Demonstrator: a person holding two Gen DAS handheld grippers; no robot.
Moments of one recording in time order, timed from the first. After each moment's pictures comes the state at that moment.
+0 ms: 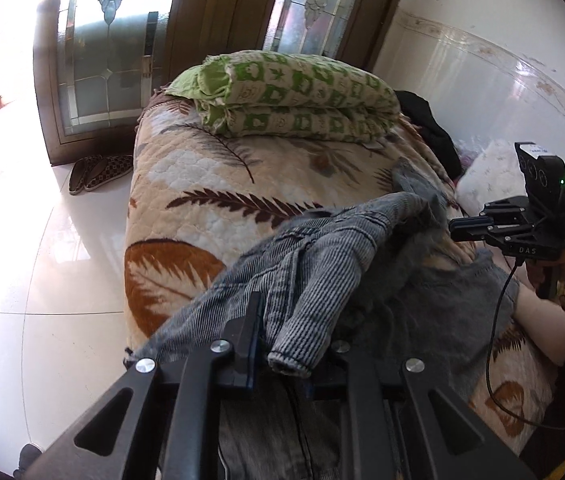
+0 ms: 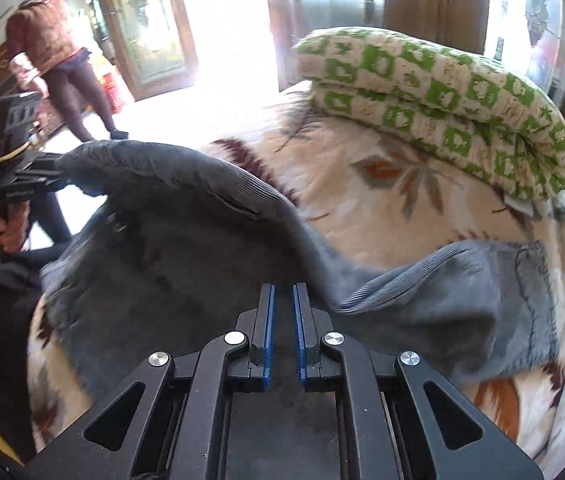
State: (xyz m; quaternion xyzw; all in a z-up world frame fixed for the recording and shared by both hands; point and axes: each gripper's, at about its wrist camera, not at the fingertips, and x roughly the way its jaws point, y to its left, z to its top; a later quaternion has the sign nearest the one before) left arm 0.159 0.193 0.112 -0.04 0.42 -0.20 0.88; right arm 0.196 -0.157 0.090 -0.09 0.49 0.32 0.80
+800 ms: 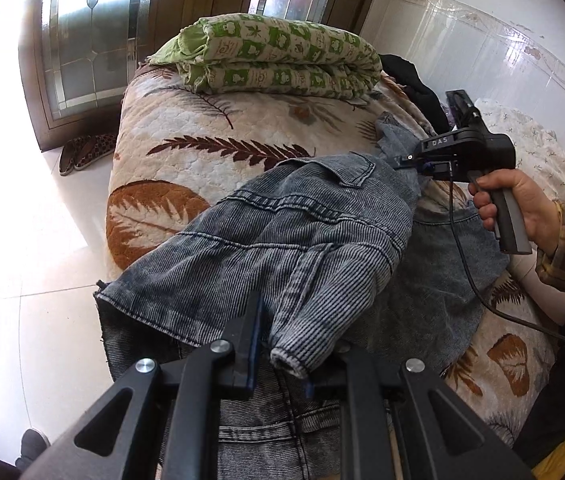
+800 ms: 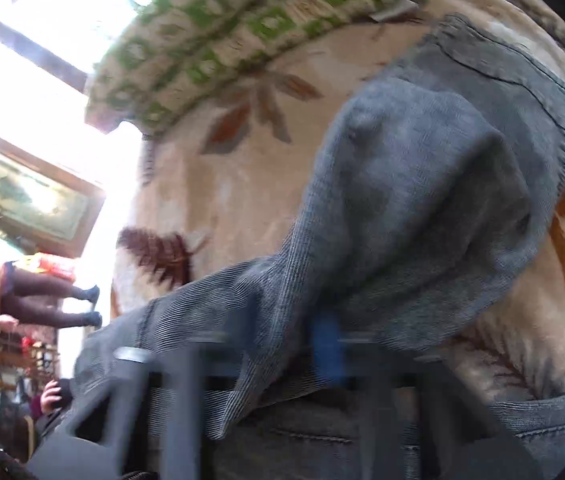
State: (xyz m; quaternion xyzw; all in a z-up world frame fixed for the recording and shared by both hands) left arm 0.123 0.181 0.088 -0.01 0.45 -0.22 0.86; right arm 0.264 -0.218 0.013 0.26 0.57 0.07 0.78
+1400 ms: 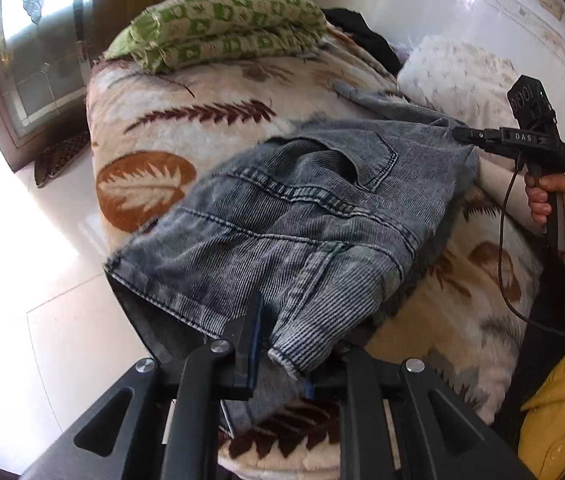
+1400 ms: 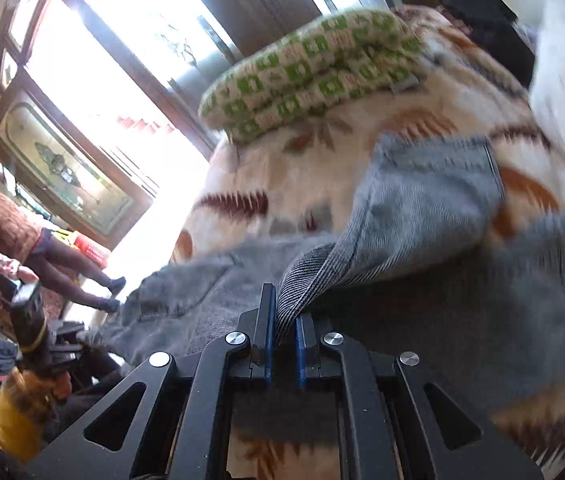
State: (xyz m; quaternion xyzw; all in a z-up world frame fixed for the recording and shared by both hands) left arm 0.077 0.197 0.092 0.07 0.50 -0.29 0.81; right arm 0.080 -0.223 0.091 0.23 0.48 0.14 0.84
